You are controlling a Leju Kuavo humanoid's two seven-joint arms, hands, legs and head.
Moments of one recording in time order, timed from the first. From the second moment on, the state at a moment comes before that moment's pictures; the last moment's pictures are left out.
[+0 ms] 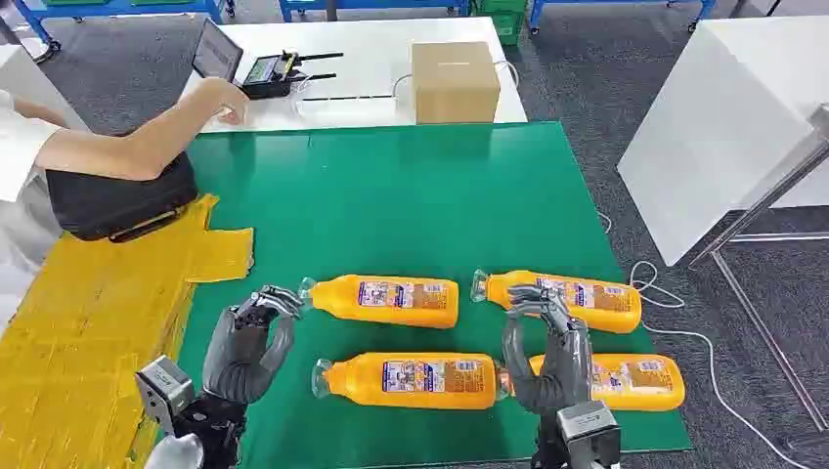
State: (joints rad) left arm 0.09 0.00 -0.34 -1.73 0.03 -0.03 -0.43; right arm 0.18 0.01 0.37 -1.81 0.15 -0.26 -0.42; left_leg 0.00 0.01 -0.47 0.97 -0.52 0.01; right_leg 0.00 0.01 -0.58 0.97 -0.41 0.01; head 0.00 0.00
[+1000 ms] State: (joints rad) left arm 0.11 -0.13 -0.36 -1.54 -0.08 0.19 -0.51; right arm 0.15 0.00 0.64 -1.66 0.73 -0.46 -0.16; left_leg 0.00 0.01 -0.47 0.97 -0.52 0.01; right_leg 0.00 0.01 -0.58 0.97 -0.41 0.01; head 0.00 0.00
